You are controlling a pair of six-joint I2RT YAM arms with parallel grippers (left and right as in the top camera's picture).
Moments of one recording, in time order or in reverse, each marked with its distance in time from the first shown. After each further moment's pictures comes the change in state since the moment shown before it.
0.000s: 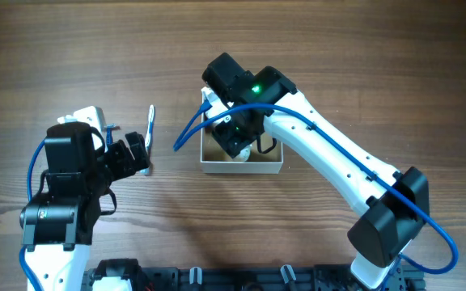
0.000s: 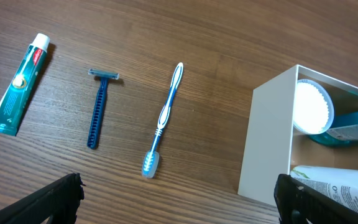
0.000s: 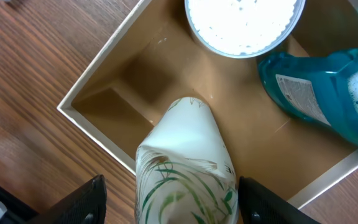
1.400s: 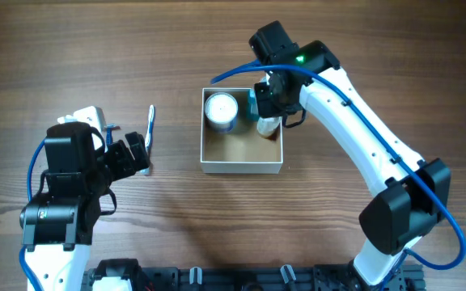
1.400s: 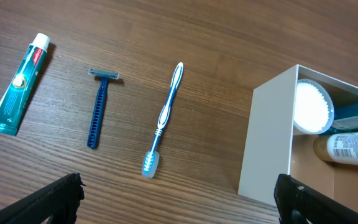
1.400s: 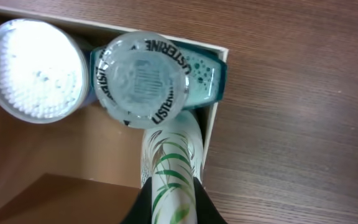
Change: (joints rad) left arm 0.000 0.000 0.000 -0.001 0.000 0.000; right arm -0.223 -0.003 -0.003 0.039 0.107 0.352
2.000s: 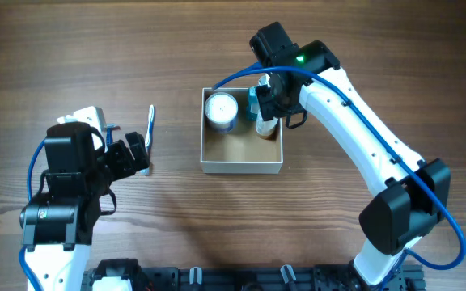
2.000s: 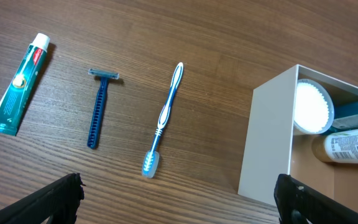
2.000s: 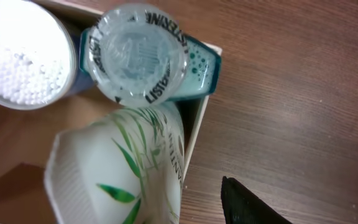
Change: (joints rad) left arm 0.000 0.000 0.000 0.000 0.000 0.000; right arm 0.000 0.000 0.000 -0.014 0.031 -0.094
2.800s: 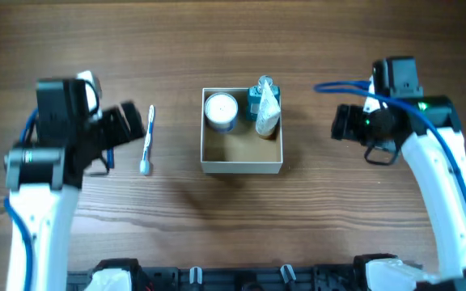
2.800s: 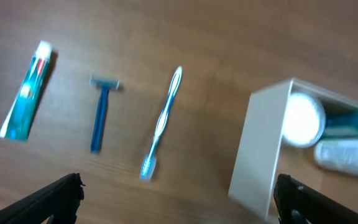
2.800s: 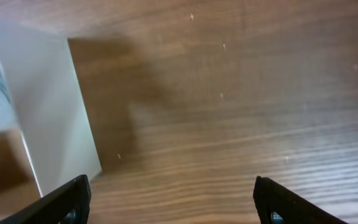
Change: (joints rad) left arm 0.000 0.309 0.348 -0.182 0.000 0.000; right arm -0.438 -0.507 -0.515 0.117 -0.132 0.054
